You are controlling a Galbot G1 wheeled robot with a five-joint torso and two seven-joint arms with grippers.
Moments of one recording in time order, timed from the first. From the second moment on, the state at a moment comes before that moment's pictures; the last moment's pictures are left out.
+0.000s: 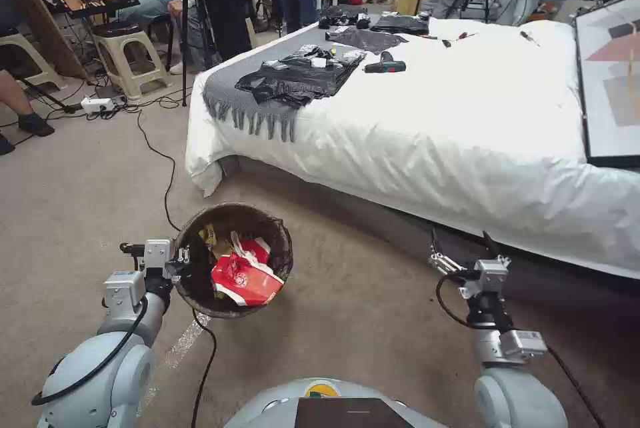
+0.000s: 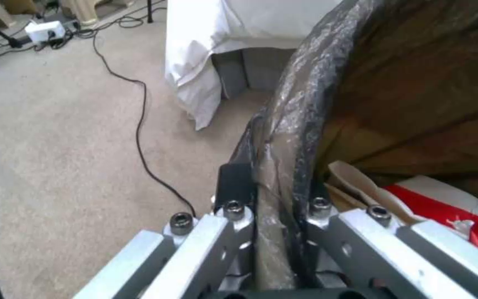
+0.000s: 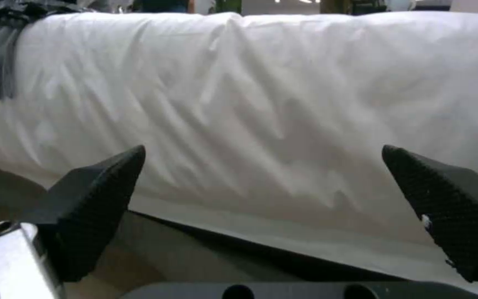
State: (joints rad) left arm 1.67 -1.38 -0.79 -2.45 -0.21 0.66 -0.03; right arm -1.78 1.46 0.74 2.19 0.16 0.22 -0.01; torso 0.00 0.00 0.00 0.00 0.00
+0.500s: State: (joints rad) left arm 1.67 -1.38 -0.79 -2.46 -0.21 0.66 -0.02; right arm -1.76 1.45 0.73 2.22 0.16 0.18 0.00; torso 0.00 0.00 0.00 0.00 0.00
